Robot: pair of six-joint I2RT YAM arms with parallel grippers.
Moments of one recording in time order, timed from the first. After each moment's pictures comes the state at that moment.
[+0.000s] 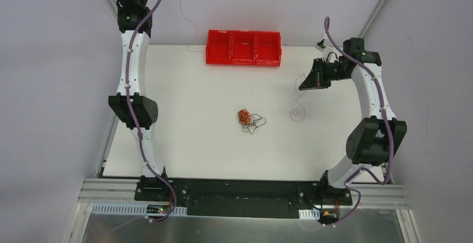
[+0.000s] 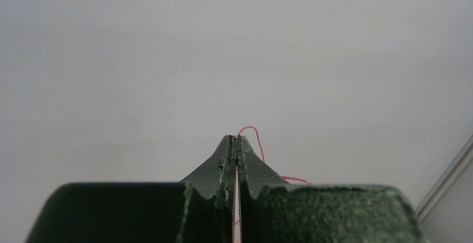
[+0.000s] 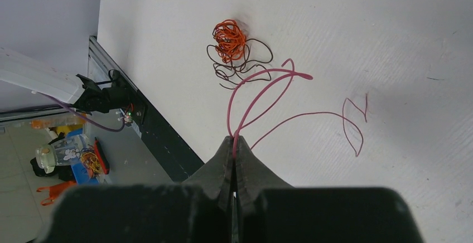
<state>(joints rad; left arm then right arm) 0.01 2.10 2.52 0.04 0.27 -0.32 -0.07 1.65 1.62 -1.17 -0.86 -0.19</state>
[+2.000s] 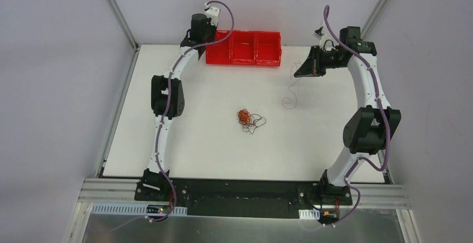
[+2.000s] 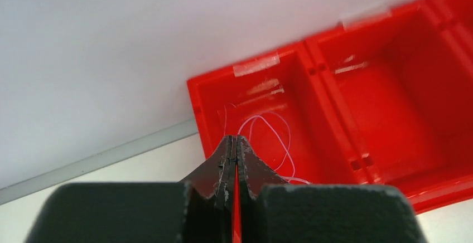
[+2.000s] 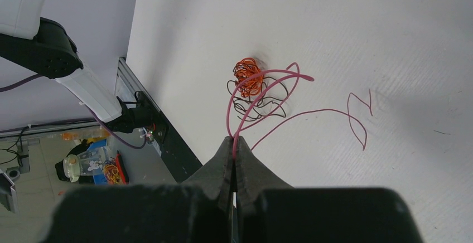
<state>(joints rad) -0.22 2.49 2.33 -0.10 0.03 0.13 -0.04 1.79 1.79 -1.11 -0.93 -0.07</state>
